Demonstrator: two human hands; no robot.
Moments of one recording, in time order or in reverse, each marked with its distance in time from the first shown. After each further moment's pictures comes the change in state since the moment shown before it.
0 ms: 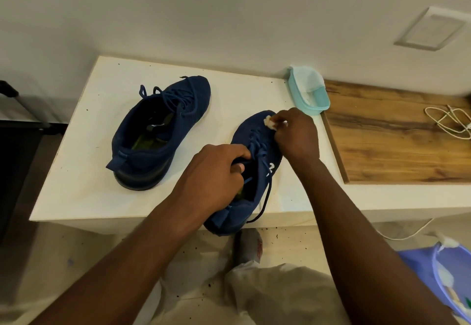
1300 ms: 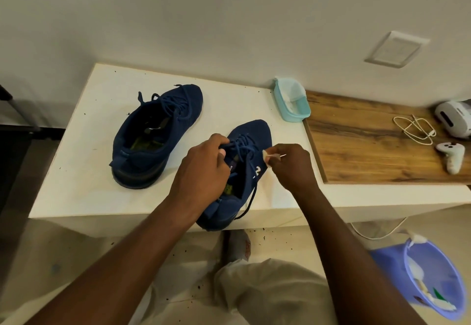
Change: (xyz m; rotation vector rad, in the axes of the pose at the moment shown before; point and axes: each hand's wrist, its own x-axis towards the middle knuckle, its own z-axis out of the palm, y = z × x) left_hand -0.009 0.009 -0.001 -0.060 0.177 -0.072; right_hand -0.065 0.010 -0.028 0.218 -0.098 0.147
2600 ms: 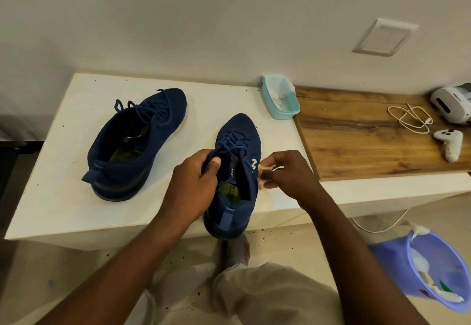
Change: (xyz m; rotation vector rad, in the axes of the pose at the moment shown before) left_hand -0.002 -0.001 0.022 -0.260 -0.060 -0.121; right_hand -0.002 0.027 -0.022 0.289 -0.277 0.078
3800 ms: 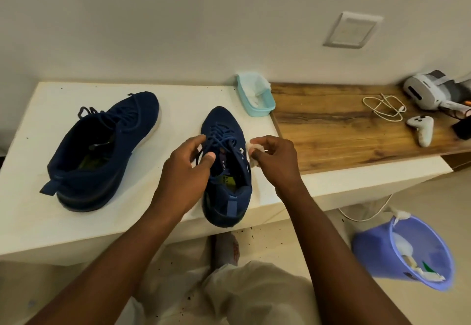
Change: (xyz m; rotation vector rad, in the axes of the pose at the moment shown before) left_hand 0.009 0.031 0.028 -0.144 -0.030 -0.036; right_hand 0.013 0.016 -0.009 0.197 0.370 -0.099
